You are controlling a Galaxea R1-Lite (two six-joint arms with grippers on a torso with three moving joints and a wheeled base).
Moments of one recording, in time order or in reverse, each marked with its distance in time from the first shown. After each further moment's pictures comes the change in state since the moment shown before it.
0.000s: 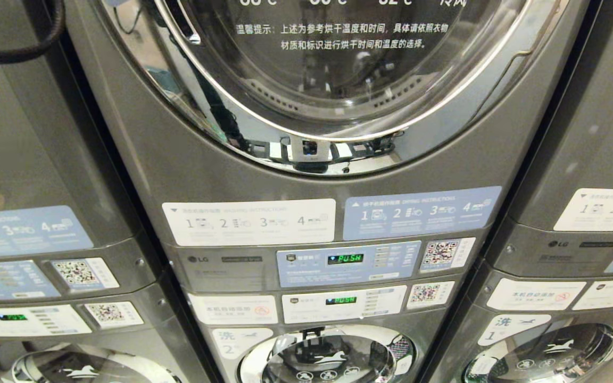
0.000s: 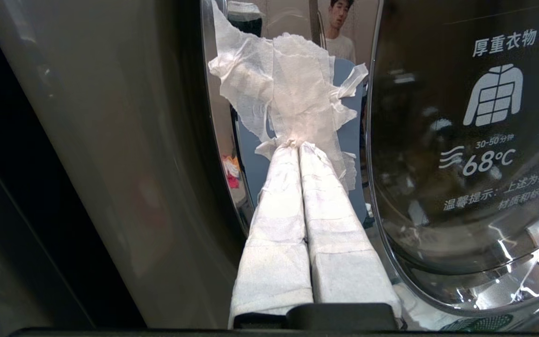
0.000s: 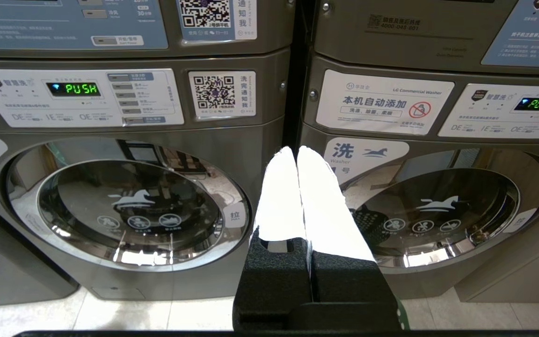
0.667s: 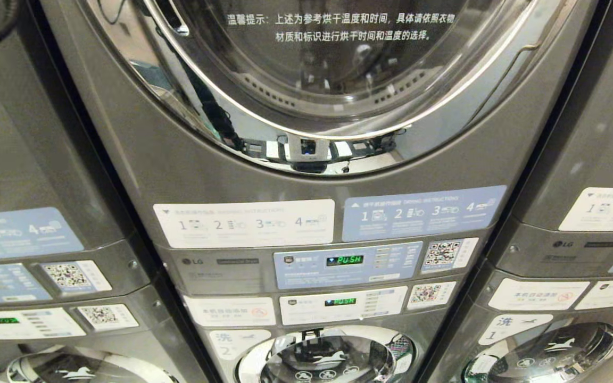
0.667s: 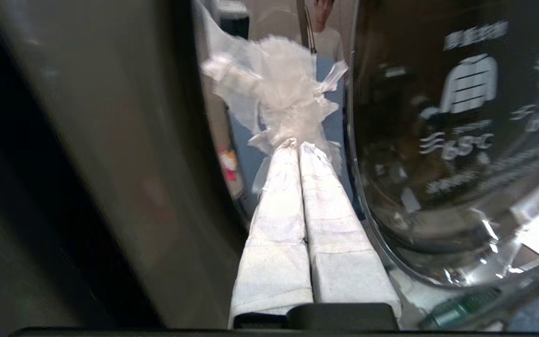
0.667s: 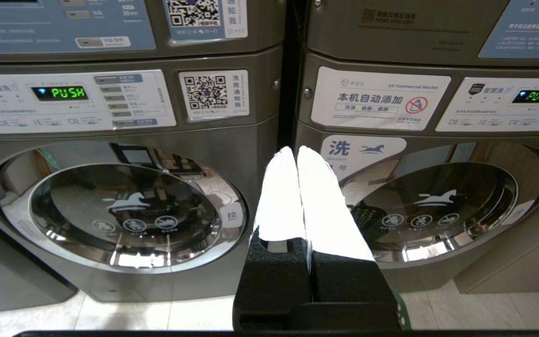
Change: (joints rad) left arm -0.039 -0.151 0.024 0.065 0.002 0.037; right arm 0.000 0.000 0.000 0.000 -0.027 0.015
